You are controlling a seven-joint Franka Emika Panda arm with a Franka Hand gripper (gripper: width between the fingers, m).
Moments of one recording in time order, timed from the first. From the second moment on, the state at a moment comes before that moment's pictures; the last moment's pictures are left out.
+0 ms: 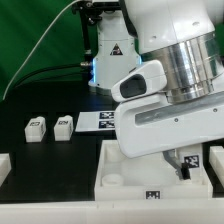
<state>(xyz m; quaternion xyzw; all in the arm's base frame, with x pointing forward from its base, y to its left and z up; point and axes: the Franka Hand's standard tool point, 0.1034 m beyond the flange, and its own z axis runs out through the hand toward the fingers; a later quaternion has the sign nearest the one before) 0.646 0.098 0.064 -0.98 0.08 -0.08 0.13</state>
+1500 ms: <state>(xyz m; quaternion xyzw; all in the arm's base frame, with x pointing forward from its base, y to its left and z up) 0.631 0.071 0.073 -0.99 -0.11 -0.09 0.09</state>
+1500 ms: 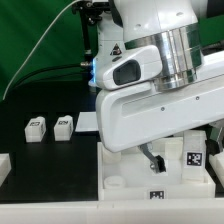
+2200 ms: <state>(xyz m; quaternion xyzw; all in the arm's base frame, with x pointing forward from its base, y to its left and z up) 0.616 0.078 0.066 -0.99 0.02 -0.07 0.11</state>
